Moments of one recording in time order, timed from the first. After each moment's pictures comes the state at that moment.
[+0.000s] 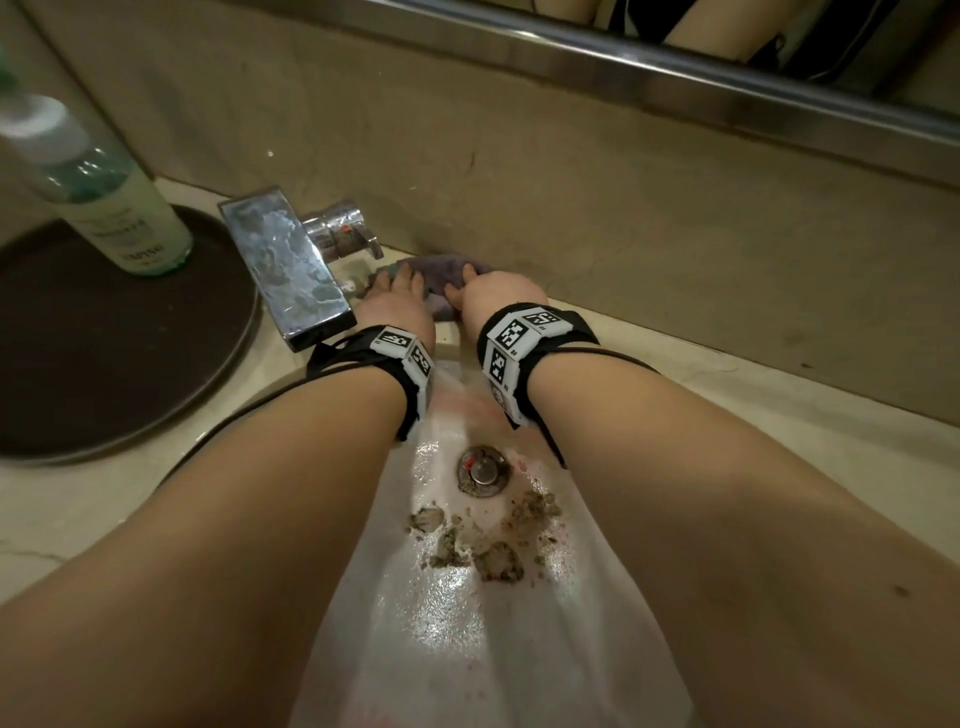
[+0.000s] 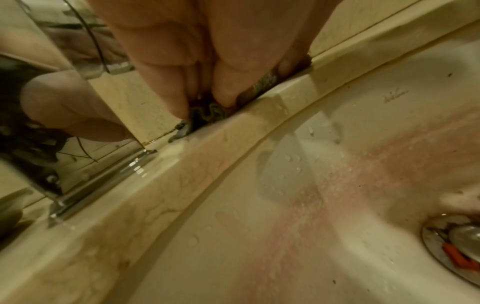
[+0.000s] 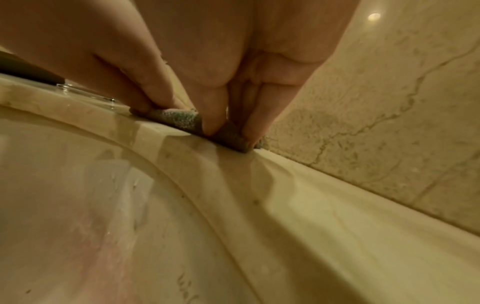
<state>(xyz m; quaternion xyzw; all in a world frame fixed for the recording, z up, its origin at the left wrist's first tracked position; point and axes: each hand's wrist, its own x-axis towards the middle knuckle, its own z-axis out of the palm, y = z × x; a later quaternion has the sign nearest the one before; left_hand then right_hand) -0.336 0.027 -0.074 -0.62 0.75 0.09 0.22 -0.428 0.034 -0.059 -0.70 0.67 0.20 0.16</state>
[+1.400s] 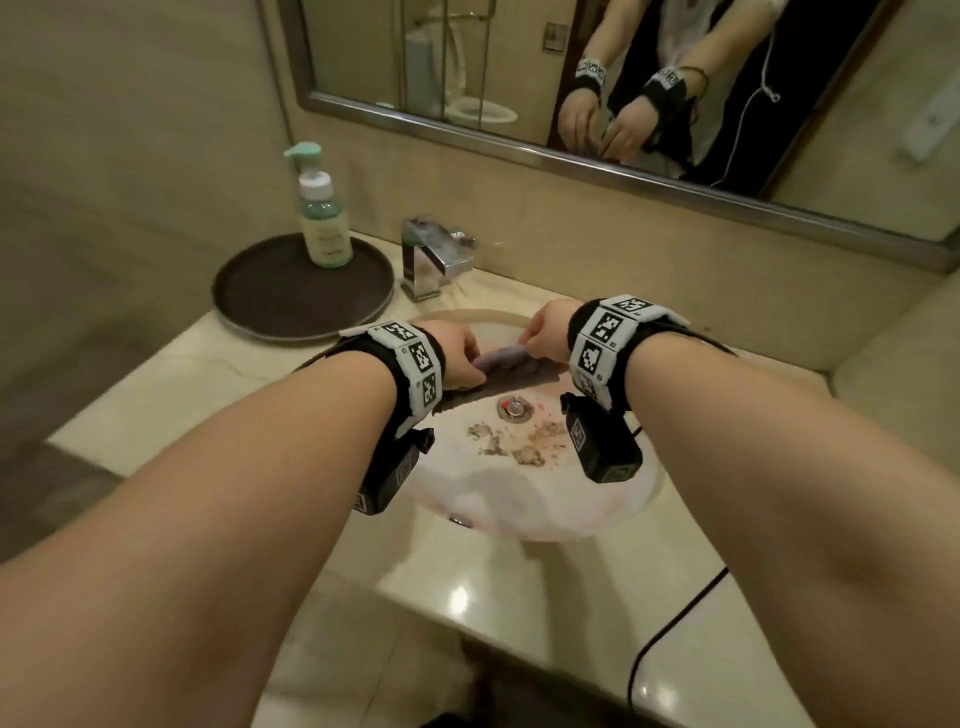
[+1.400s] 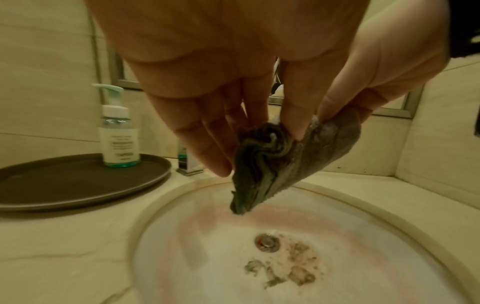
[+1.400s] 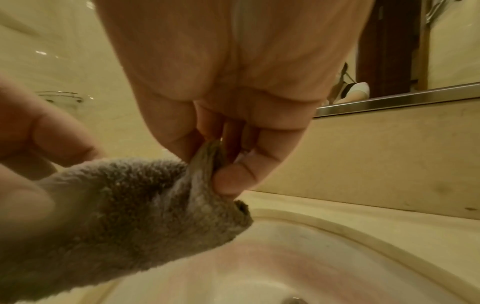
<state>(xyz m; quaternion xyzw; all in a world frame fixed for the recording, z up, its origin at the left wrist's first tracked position) -0.206 0.266 0.057 -0.53 0.82 0.20 0.09 -0.346 0.275 0.072 -0.62 0.76 0.09 0.18</state>
